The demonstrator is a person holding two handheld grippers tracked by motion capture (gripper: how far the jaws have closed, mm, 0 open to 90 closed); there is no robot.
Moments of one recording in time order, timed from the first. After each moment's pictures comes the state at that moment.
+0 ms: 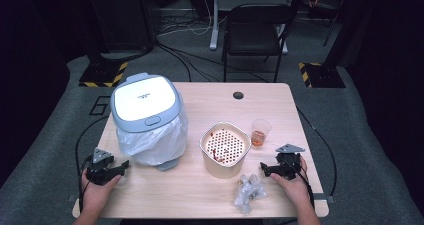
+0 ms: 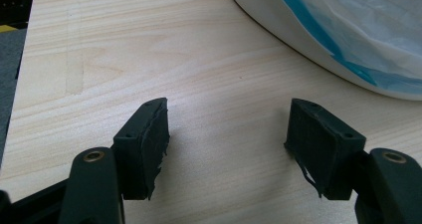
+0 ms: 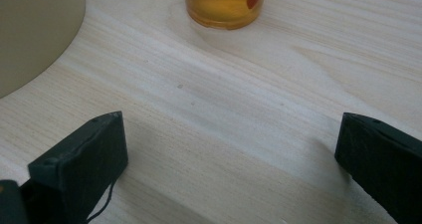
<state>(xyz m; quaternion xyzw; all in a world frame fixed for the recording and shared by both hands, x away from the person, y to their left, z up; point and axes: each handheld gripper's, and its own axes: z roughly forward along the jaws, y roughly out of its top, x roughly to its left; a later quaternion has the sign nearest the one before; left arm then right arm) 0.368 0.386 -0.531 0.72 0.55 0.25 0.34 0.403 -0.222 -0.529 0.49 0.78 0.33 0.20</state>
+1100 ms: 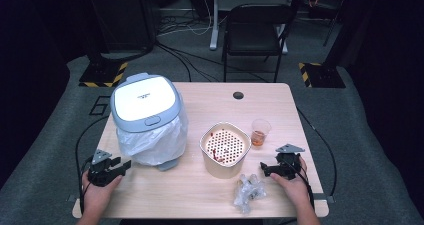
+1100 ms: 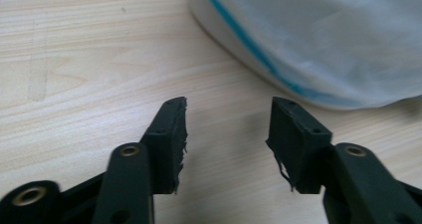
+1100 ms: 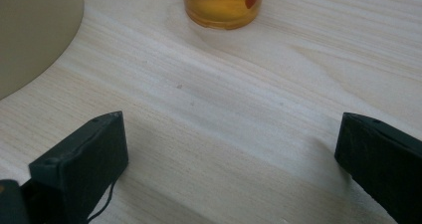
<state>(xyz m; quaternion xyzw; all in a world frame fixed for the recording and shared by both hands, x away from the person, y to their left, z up) 0.354 0.374 -0.514 0.71 0.55 0.21 0.39 0.402 -0.222 -0.529 0.49 0.78 0.33 0.21</state>
